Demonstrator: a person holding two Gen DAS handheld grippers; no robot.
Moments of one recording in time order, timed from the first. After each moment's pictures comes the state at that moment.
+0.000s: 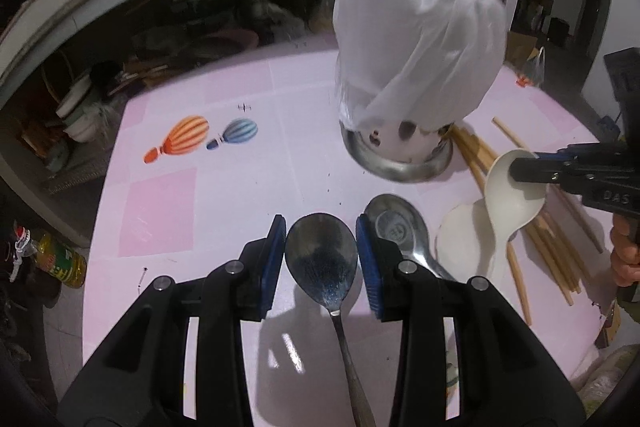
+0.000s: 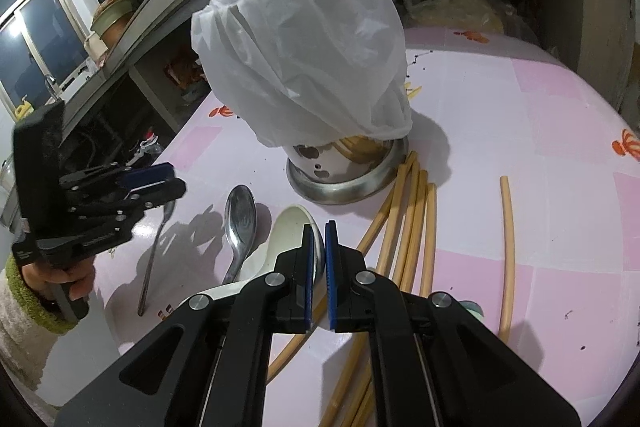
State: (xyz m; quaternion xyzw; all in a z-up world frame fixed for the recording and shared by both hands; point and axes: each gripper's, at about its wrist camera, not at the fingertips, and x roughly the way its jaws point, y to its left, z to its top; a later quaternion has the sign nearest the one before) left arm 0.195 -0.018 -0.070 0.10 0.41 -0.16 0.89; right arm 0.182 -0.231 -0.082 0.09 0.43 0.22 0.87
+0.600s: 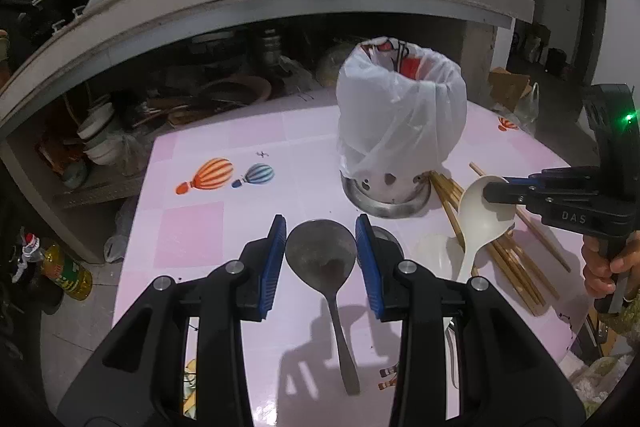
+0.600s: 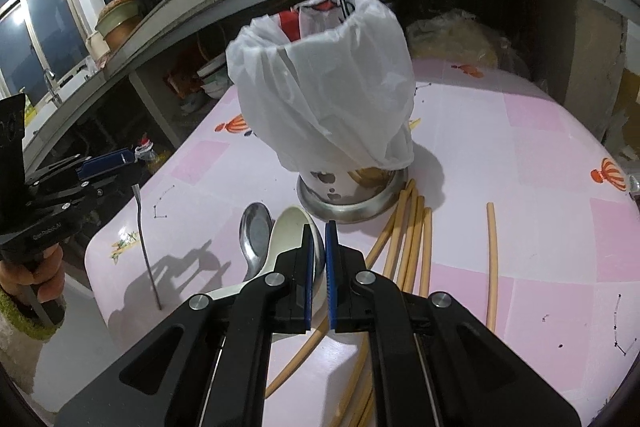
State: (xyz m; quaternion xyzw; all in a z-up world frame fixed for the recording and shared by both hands) left arm 0.154 -0.005 -0.013 0.08 0.34 -0.15 0.93; right arm 0.165 -0.224 -0.051 0.07 0.40 0.20 0.89
